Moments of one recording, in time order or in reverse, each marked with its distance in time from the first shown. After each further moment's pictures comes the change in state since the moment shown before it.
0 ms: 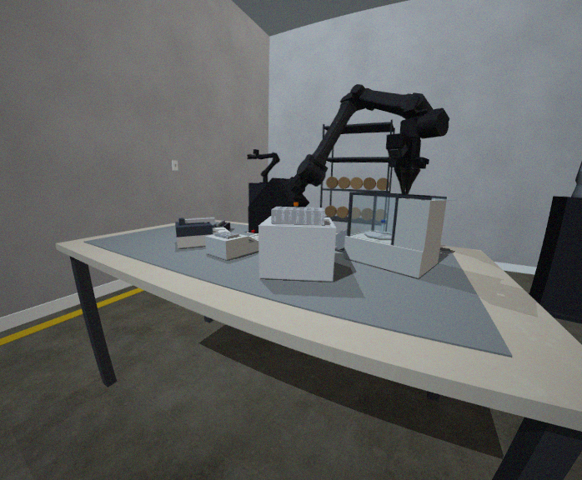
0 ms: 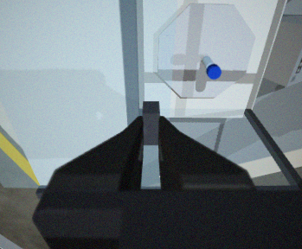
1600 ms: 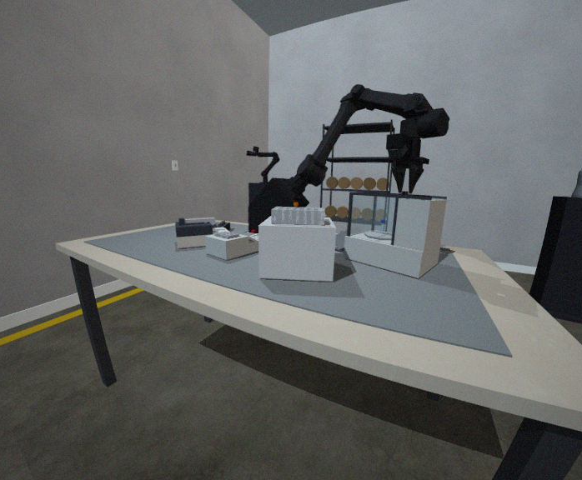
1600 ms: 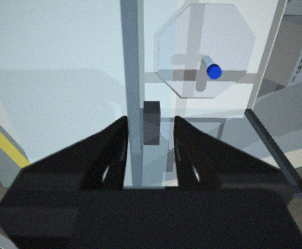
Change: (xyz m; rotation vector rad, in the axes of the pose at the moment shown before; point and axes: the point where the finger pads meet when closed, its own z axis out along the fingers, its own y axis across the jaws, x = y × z) arm 0.000 0.000 0.000 -0.001 0.000 -0.001
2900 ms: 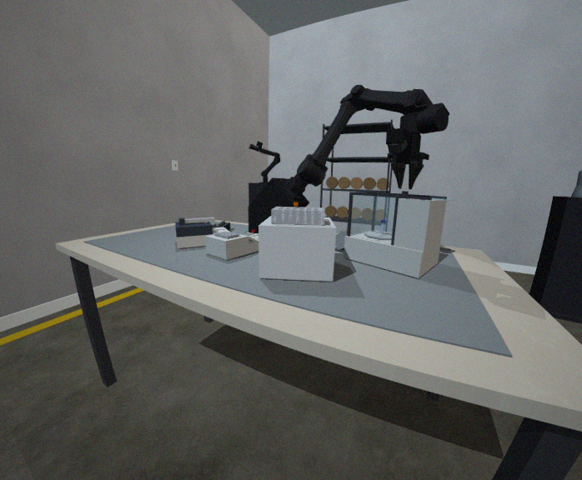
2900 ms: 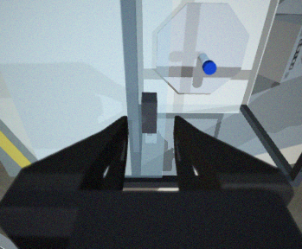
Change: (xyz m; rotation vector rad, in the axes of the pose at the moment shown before) arm 0.000 -0.002 -0.013 0.002 -0.002 -0.001
